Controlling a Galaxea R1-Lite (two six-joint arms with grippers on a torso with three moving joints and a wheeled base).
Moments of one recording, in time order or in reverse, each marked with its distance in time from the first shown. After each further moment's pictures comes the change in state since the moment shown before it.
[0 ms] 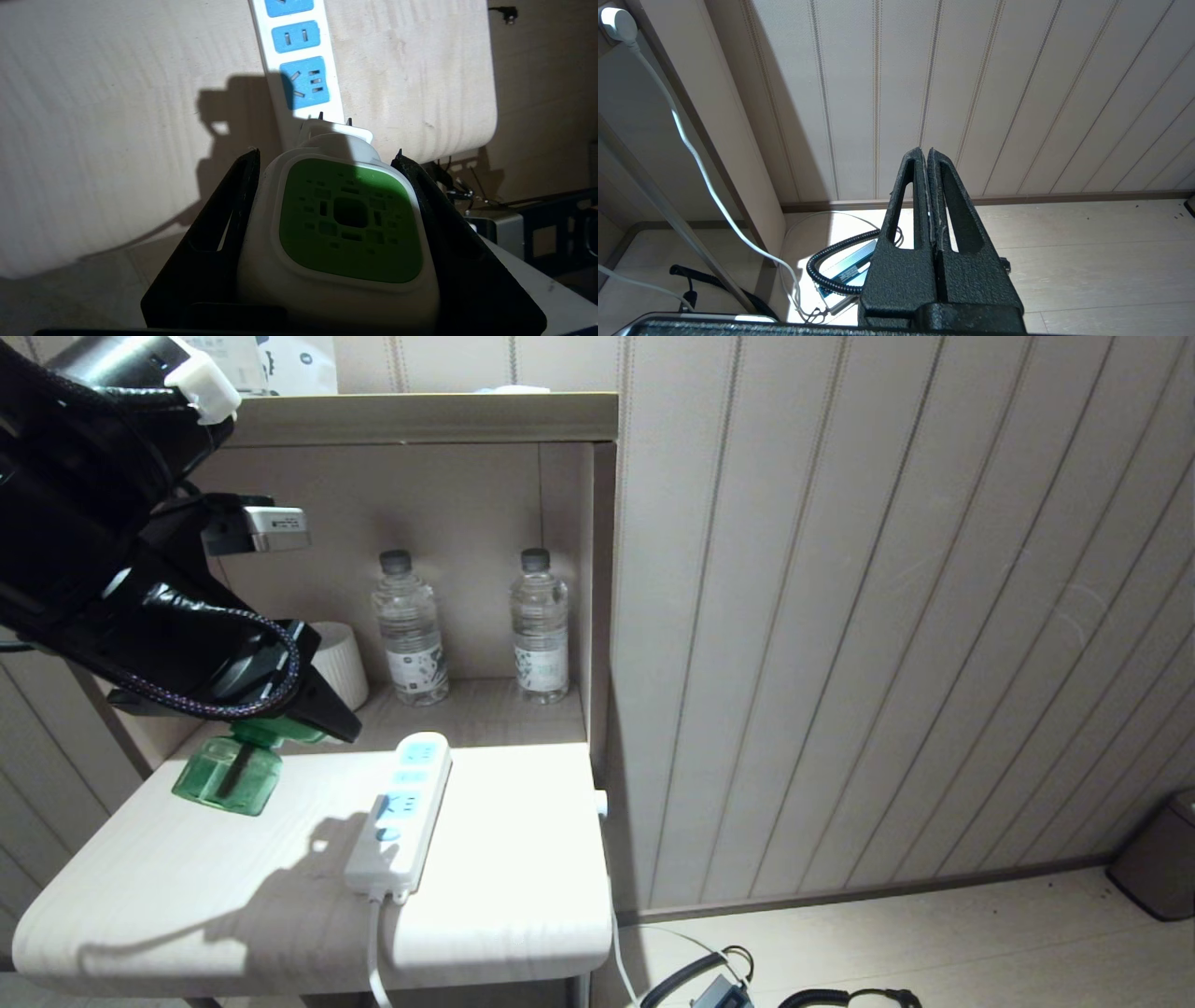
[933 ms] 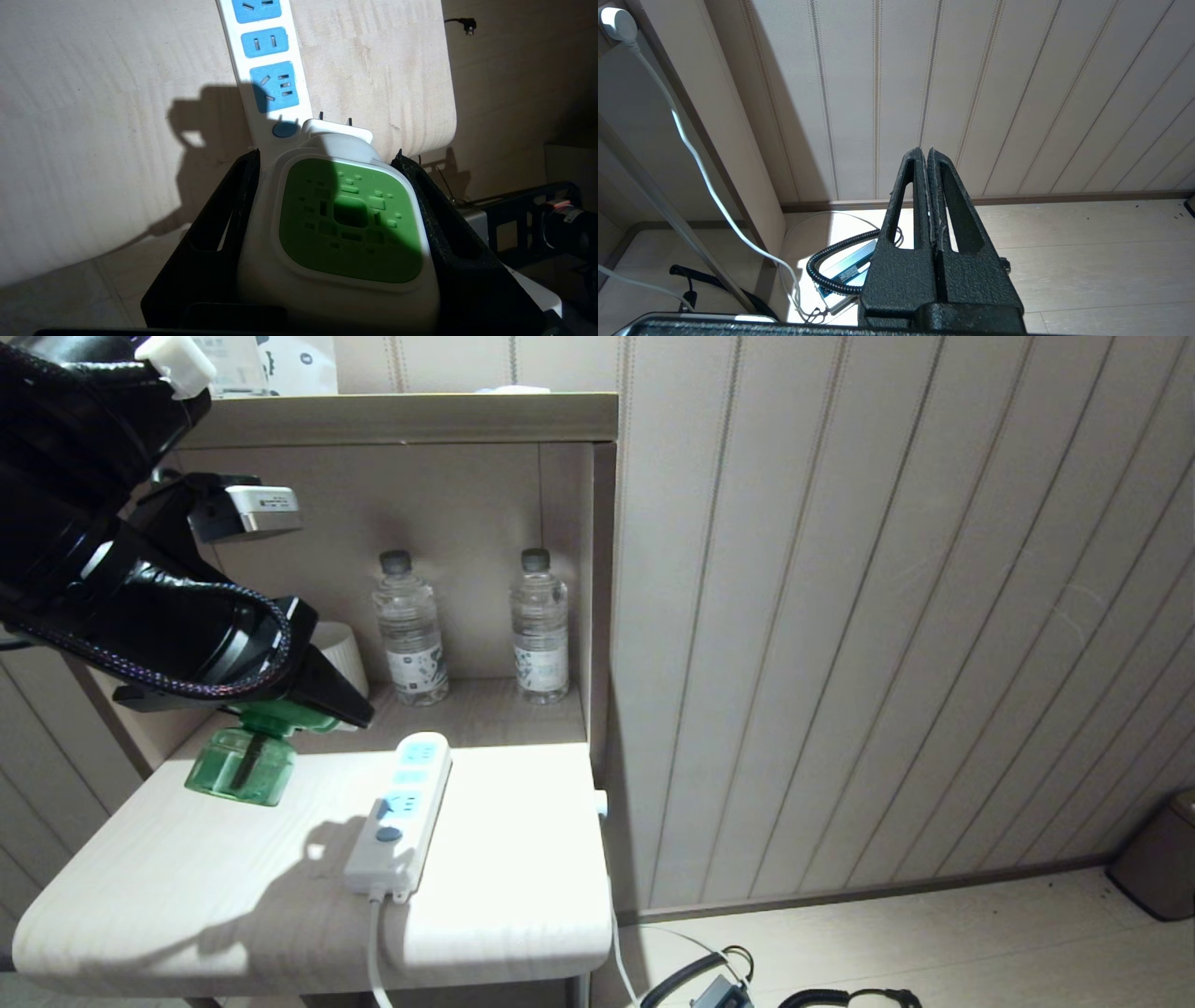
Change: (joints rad) left arm 0.002 -0.019 0.002 -0.029 -0.074 -0.036; right arm 0.000 0.000 0.000 0.000 0.000 0.000
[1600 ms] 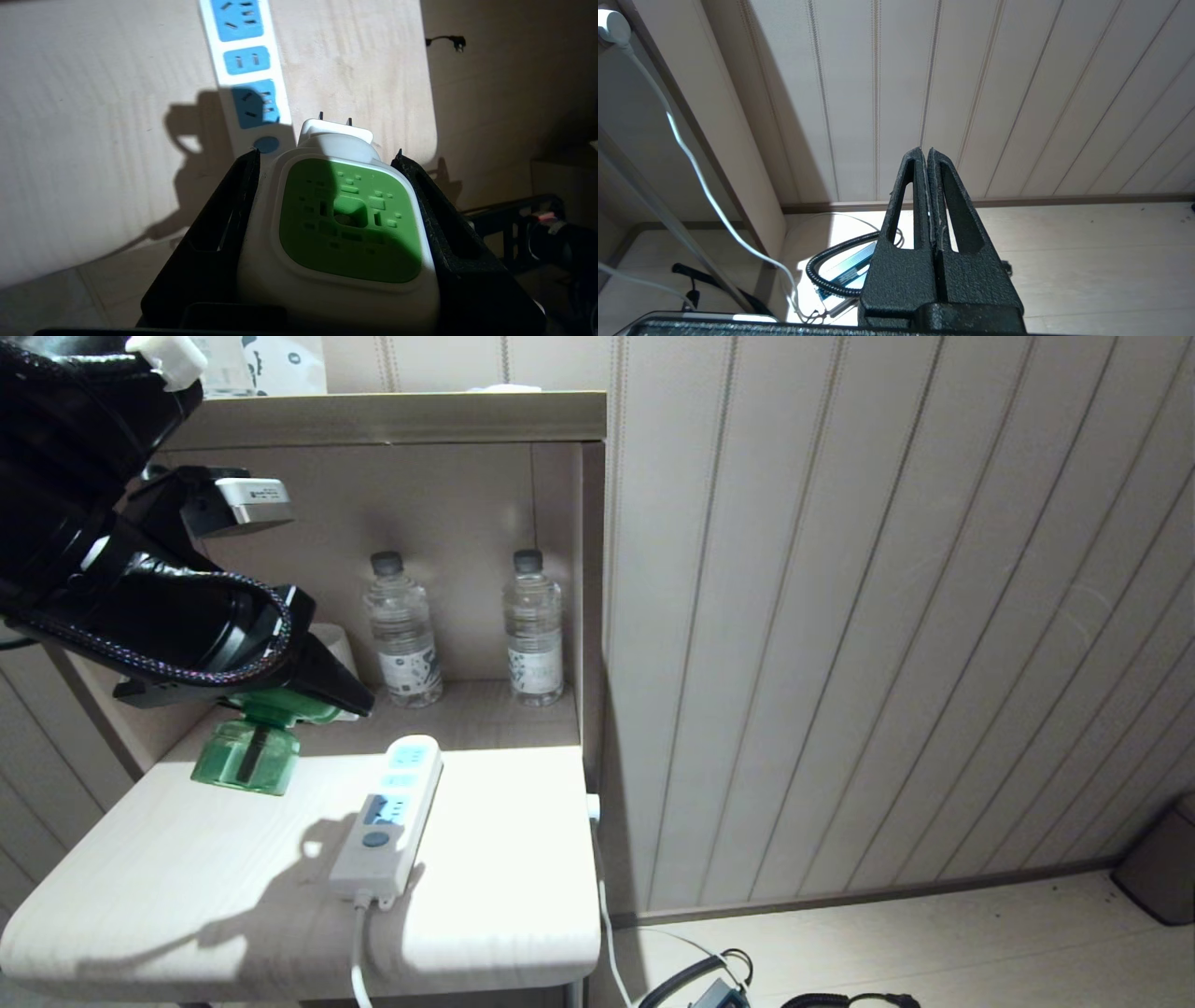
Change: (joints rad) left arm 0.002 -0.011 0.008 -0.027 0.001 -0.042; right arm 0.002 0.000 0.000 0.000 0.000 0.000
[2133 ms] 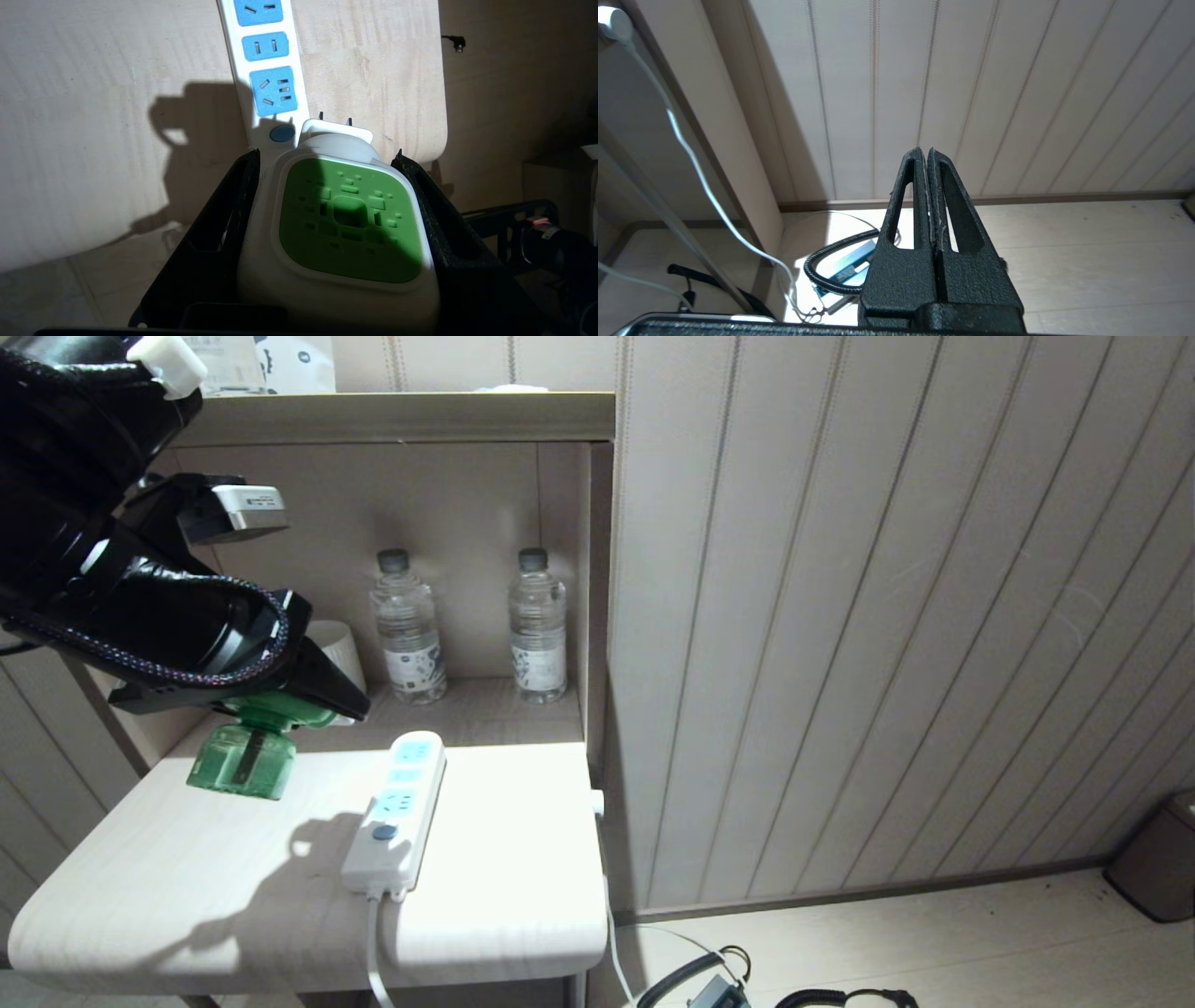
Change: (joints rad) left arm 0.002 0.004 0.008 0.007 -0.001 -0.018; right arm -0.002 0.000 0.000 0.000 0.000 -0.001
